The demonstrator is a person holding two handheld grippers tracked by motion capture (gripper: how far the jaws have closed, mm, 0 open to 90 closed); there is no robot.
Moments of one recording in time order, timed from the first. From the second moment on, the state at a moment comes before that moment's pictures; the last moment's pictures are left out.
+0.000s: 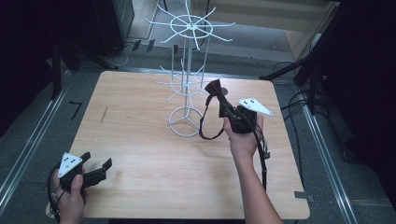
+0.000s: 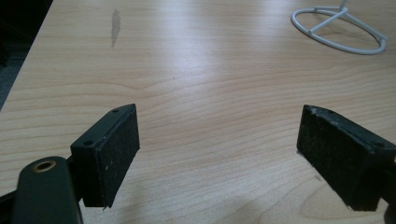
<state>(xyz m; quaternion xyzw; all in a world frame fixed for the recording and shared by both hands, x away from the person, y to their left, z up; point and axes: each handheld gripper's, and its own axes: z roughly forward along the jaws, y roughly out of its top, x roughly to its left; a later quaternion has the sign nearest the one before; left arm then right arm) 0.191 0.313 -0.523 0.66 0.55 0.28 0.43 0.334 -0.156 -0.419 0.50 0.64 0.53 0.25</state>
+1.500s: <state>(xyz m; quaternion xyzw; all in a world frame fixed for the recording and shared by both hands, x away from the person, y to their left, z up) 0.191 0.314 -0.523 0.65 0.56 0.28 0.43 0.348 -0.125 -0.469 0.50 0.68 0.51 0.19</state>
